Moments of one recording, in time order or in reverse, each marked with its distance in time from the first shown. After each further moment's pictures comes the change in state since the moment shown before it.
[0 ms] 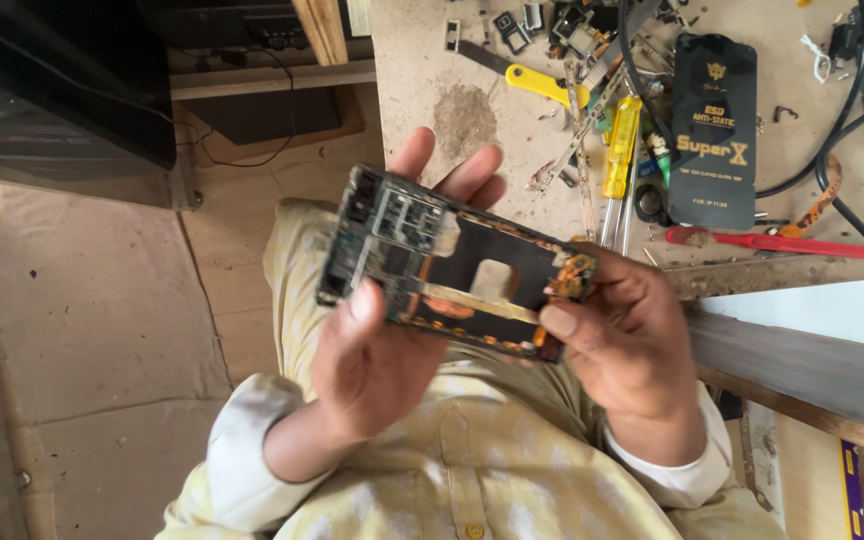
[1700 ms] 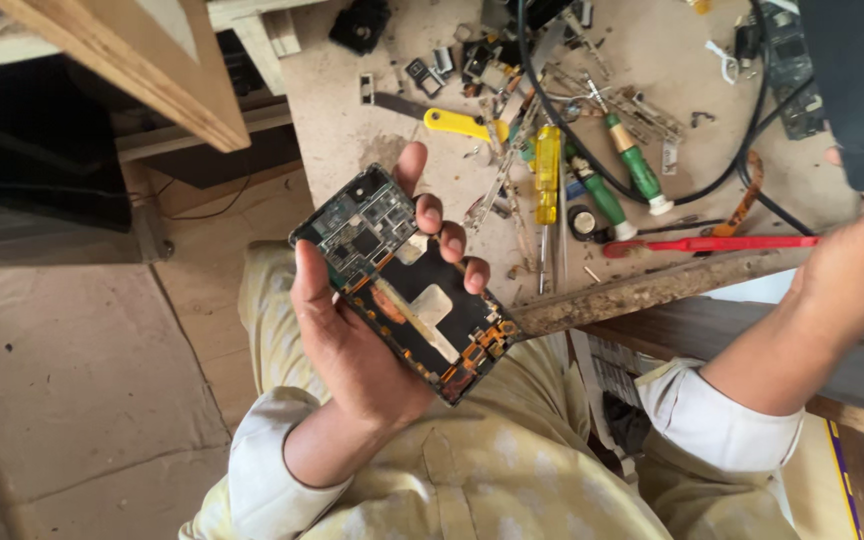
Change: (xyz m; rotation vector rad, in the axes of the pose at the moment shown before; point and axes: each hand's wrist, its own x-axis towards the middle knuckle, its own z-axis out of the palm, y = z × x) left_hand 0.041 -0.050 -0.002 -0.507 0.018 0.021; right_hand 0.026 -0.102 -0.171 -0.554 0.888 -0.788
